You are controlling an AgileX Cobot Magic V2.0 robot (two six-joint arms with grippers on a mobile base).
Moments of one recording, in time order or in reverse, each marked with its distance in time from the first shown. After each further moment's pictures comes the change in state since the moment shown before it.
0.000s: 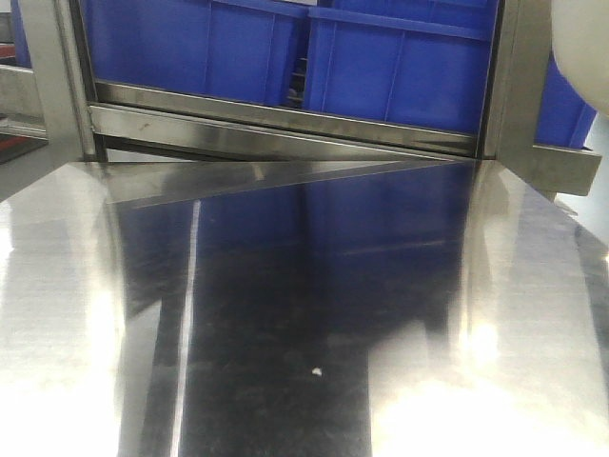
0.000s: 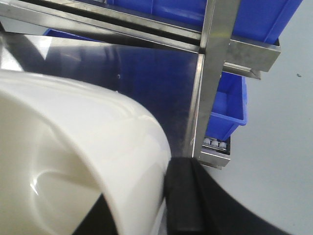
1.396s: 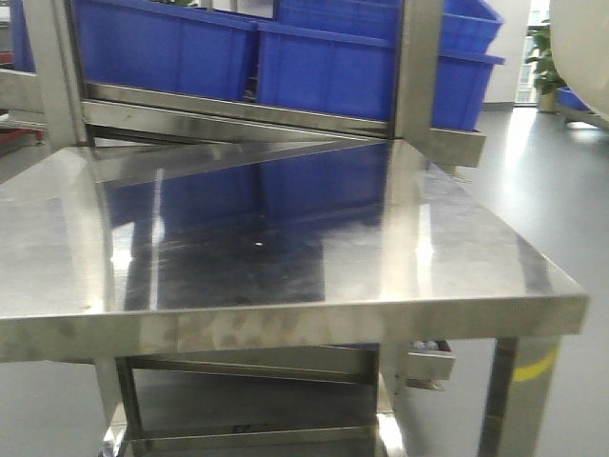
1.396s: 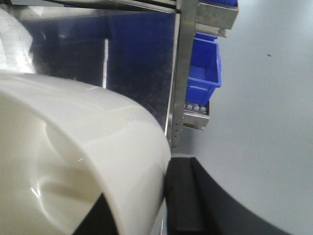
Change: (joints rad) left arm 0.000 0.000 0.000 0.000 0.000 0.000; right arm 0.000 -0.002 0.001 0.000 0.001 0.000
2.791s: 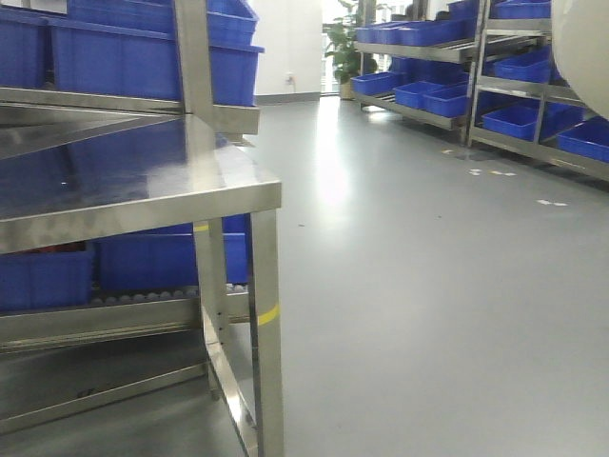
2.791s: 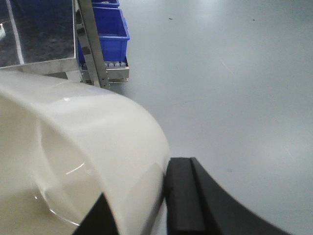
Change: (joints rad) left arm 0.000 0.000 0.000 0.000 0.000 0.000; right arm 0.000 0.000 0.000 0.000 0.002 0.000
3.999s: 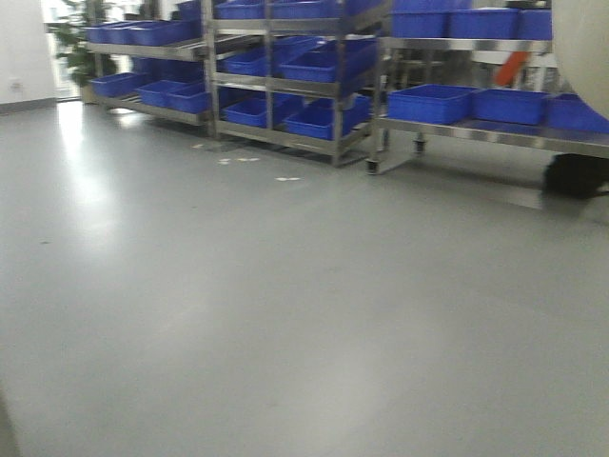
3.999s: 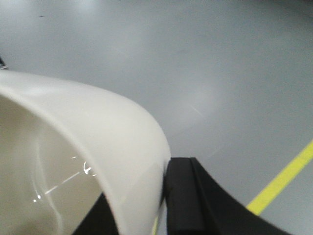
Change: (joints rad) left arm 0.000 0.000 0.000 0.000 0.000 0.000; right arm 0.000 0.000 0.000 0.000 0.000 0.000
